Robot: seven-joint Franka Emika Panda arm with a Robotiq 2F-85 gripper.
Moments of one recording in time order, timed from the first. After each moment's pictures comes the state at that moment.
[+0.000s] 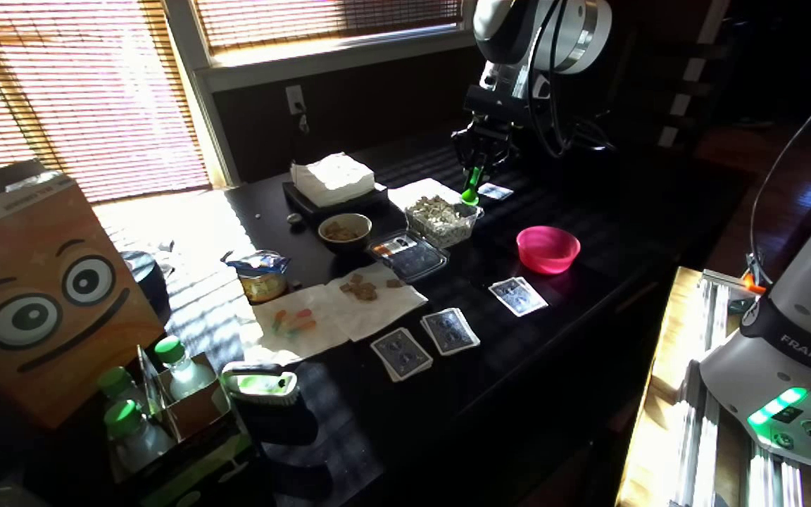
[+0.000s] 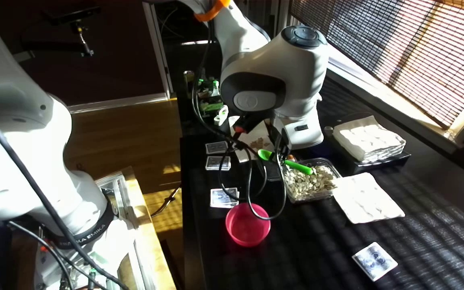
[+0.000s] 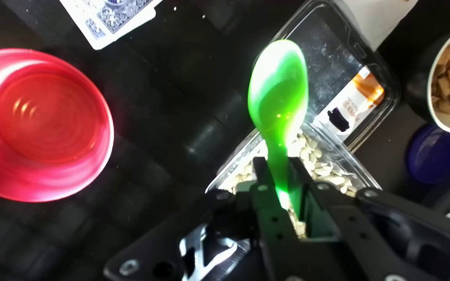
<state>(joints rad) -0.21 0.03 -0.05 -2.48 0.39 2.63 0.55</state>
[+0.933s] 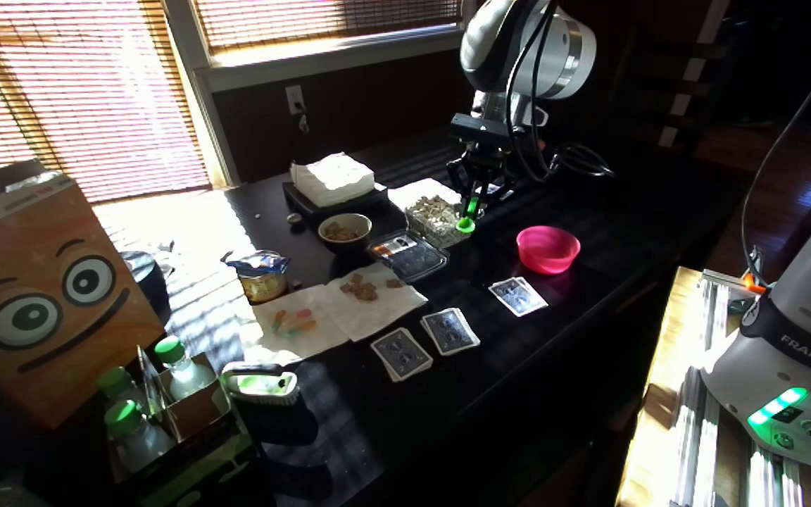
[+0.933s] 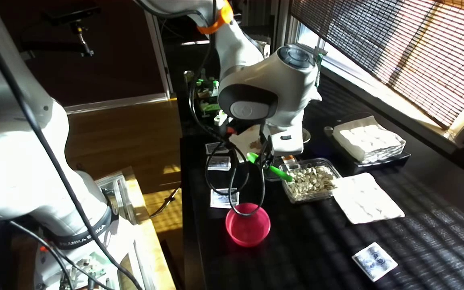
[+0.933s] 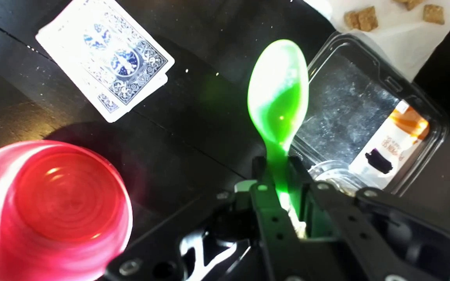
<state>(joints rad) -0.14 0.11 -0.07 -2.49 0.43 2.61 0.68</state>
